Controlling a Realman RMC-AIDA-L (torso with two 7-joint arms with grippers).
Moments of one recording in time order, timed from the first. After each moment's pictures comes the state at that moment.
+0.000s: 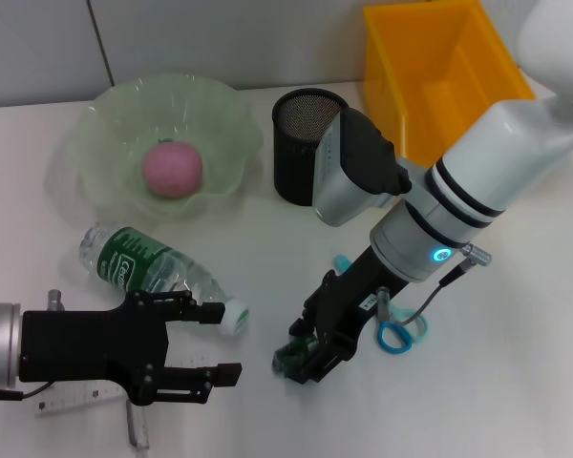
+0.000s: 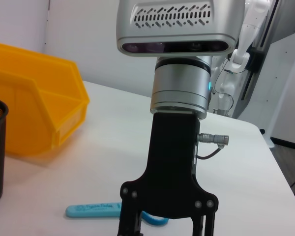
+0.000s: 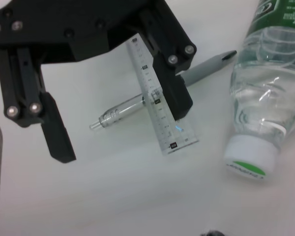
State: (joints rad) left arm -0.44 -2.06 1.04 0.73 1.89 1.65 -1.33; right arm 0.92 2.09 -1.39 -0.57 -2.22 -1.36 1.89
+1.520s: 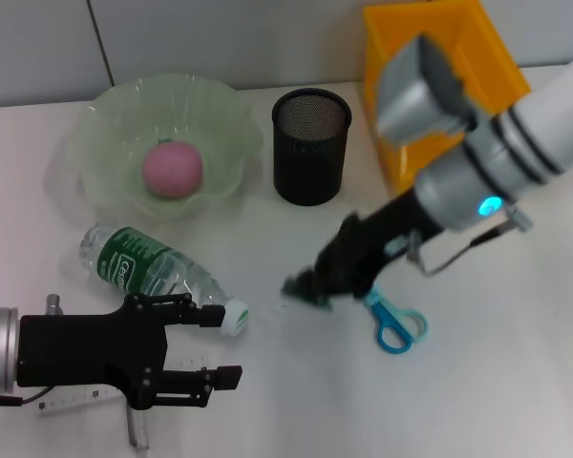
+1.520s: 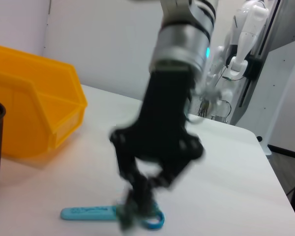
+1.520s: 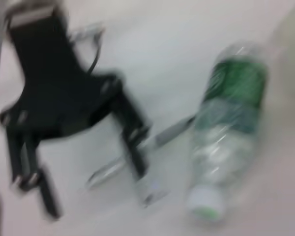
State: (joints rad) left arm -0.43 -2.06 1.02 0.72 1.89 1.67 -1.33; right arm 0.78 2.07 -1.17 -0.85 -2.21 -1.49 1.95
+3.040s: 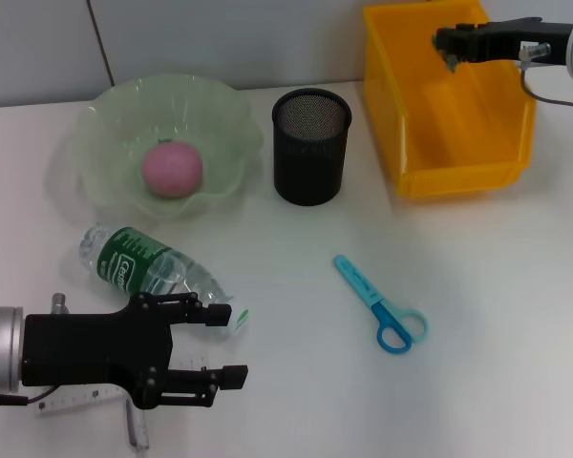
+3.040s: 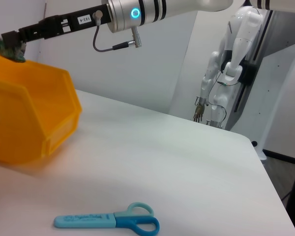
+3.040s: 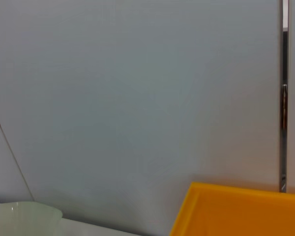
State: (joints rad) left arm -0.44 -2.06 1.02 0.70 1.88 1.67 -1.33; right arm 0.67 2.05 -0.77 -0.87 -2.12 -0.93 1.98
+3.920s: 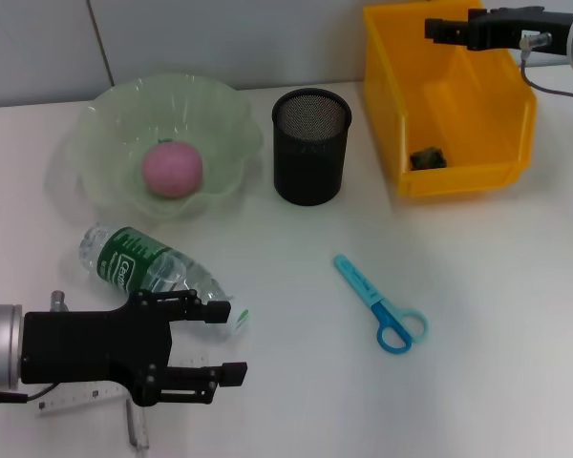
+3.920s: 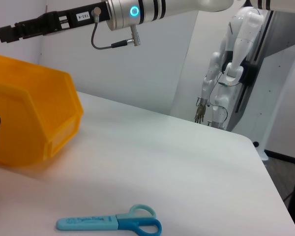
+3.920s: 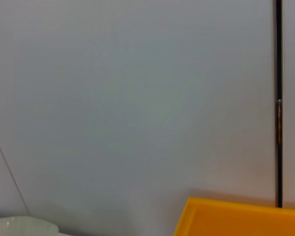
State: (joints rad) left arm -0.45 -2.06 1.02 0.70 1.88 1.67 -1.32; right arm 0.68 2.05 -0.76 -0.88 -2.11 -0.91 1.98
